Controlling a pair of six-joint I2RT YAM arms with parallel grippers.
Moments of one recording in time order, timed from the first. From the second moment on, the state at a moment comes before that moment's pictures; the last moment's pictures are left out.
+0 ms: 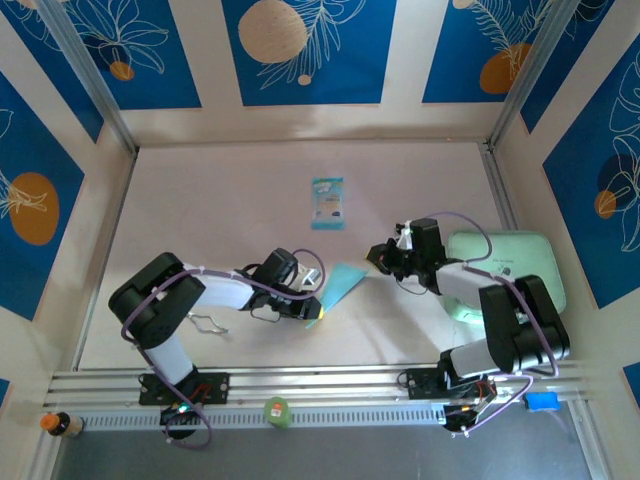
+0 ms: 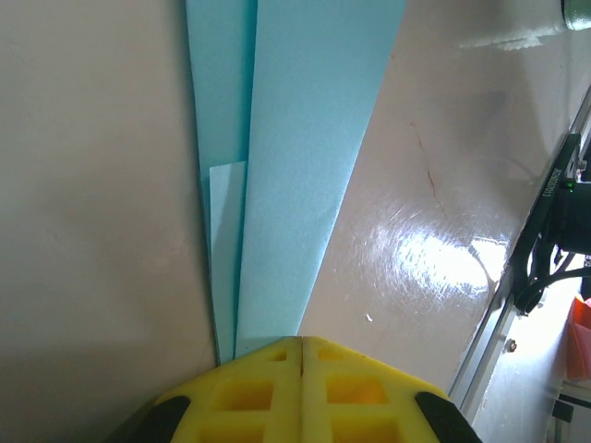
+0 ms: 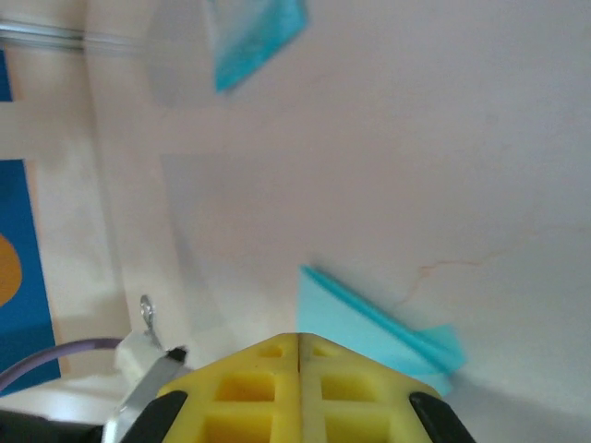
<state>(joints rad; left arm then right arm) -0.78 1.70 0.64 0.09 0.65 -0.60 0.26 1.38 0.51 0.14 -0.59 0.91</state>
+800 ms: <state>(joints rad) -0.78 1.66 0.59 0.12 0.65 -0.62 0.56 1.63 0.50 0.24 -0.59 0.97</state>
